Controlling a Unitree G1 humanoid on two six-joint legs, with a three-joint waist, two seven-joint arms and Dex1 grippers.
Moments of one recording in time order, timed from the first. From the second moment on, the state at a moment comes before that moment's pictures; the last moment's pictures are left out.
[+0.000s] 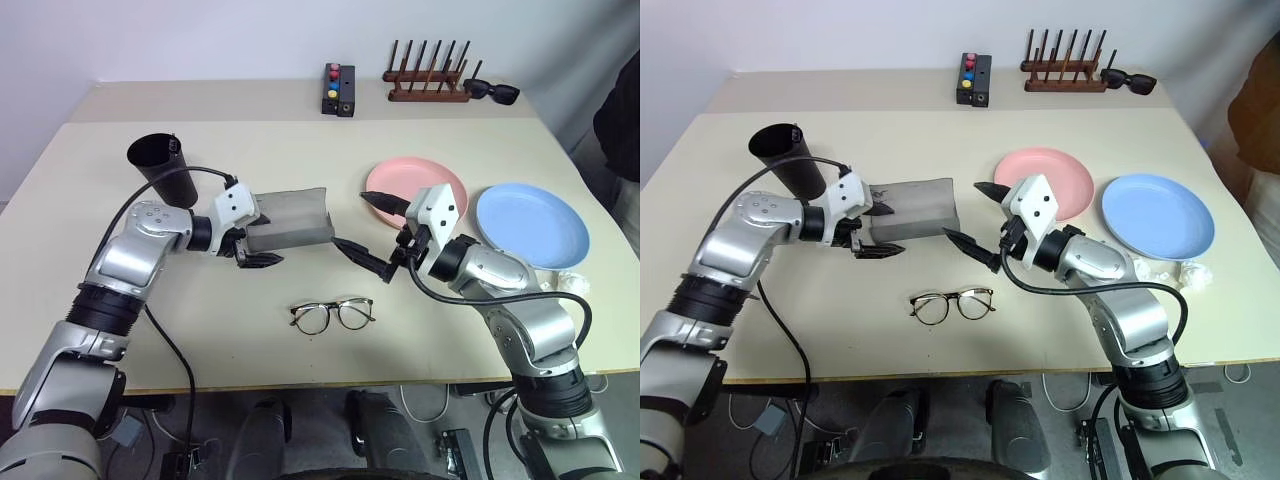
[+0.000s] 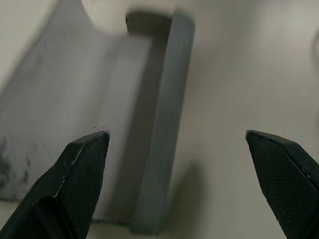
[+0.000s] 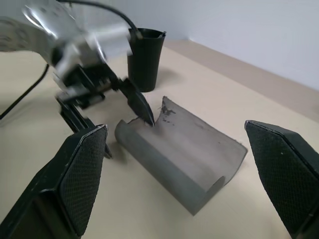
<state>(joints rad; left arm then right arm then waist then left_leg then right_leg) -0.72 0.70 -0.31 0.32 -0.14 0.32 -1.15 -0.34 -0.47 0.09 -0.43 0.40 0.45 0.65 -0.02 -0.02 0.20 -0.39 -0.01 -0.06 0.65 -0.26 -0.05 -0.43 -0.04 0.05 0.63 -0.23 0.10</state>
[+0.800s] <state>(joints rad) -0.67 0.71 -0.31 0.21 -0.08 0.34 -1.28 -0.27 -0.53 0.09 -0.51 0.41 0.49 0.67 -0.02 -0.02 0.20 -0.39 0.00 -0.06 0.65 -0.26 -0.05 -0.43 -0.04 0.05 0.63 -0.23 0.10</state>
